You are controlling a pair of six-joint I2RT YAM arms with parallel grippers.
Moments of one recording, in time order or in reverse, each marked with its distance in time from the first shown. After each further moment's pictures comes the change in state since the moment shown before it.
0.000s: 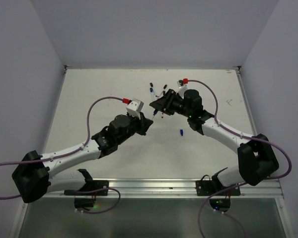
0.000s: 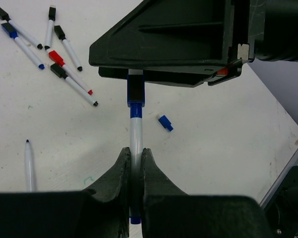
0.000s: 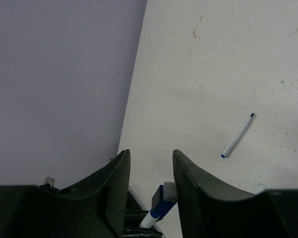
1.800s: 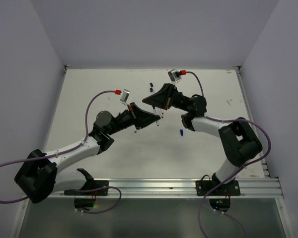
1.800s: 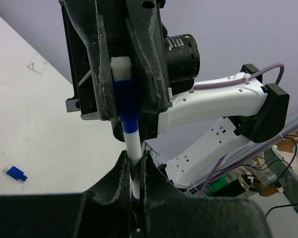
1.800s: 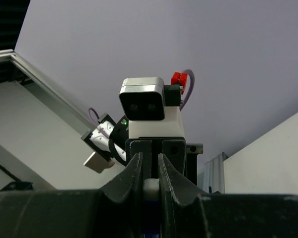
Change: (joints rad) left arm 0.172 0.050 -0.061 0.620 0.618 -0.508; right arm -0.002 0.262 0.025 1.168 -0.444 0.496
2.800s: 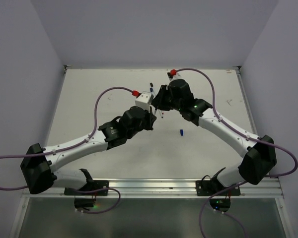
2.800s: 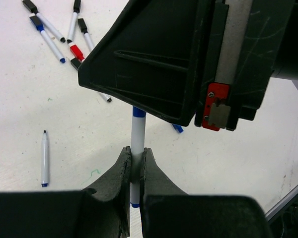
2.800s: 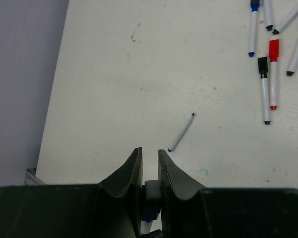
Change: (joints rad) left arm -0.247 0.062 0.367 -0.999 -0.826 0.473; right arm 0.140 -0.237 0.323 -1.713 0.795 -0.809
